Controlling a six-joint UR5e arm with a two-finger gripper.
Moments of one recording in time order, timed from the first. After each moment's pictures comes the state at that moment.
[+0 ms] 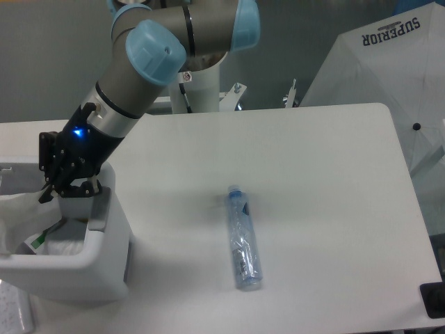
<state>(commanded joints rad) 2.20 -1.78 -1.58 -0.98 0.81 0.81</state>
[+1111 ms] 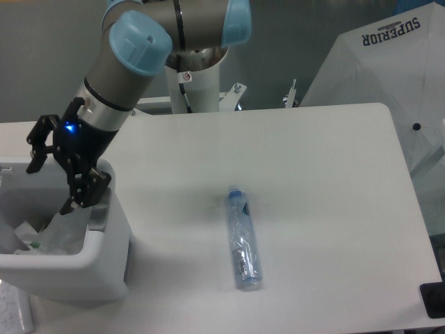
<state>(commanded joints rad) 2.19 -1.72 -1.57 -0.99 0.86 0.73</state>
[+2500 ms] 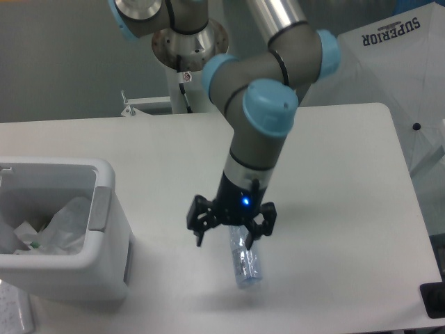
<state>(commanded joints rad) 2.45 -2.07 -1.45 -0.97 1.30 0.34</state>
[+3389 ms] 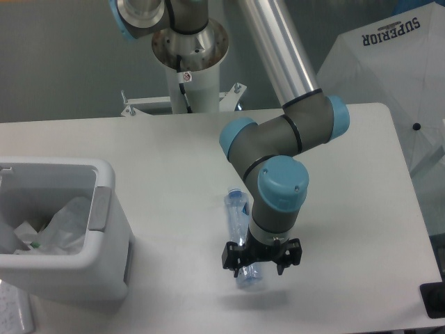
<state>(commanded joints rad) 2.45 -2.21 -1.40 -0.96 1.44 0.35</state>
